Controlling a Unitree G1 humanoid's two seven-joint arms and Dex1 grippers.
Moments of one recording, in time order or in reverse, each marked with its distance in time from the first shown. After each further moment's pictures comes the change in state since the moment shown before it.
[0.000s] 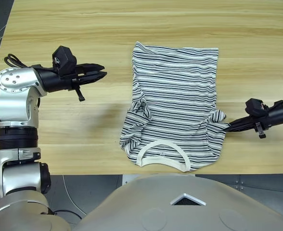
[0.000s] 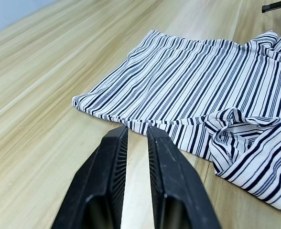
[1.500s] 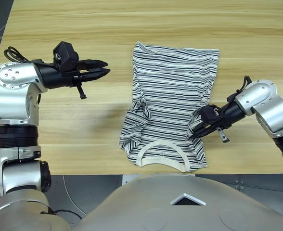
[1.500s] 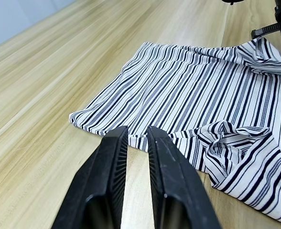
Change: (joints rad) left arm -0.018 -0.001 -0.001 -0.050 -0.010 0.001 -0.019; right arm -0.149 0.183 0.233 -0.367 -0.089 0.216 -0.084
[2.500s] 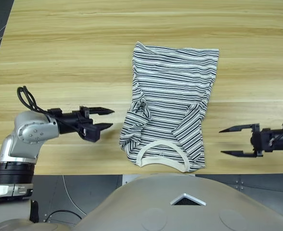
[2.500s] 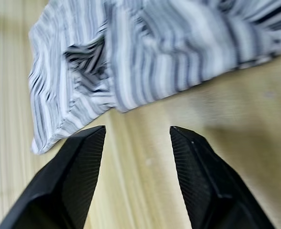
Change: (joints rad) left arm 0.440 0.119 -0.027 -0.099 0.608 -1.027 0.224; right arm 0.712 -0.088 -0.600 -0.031 -0.003 -0.846 -0.063
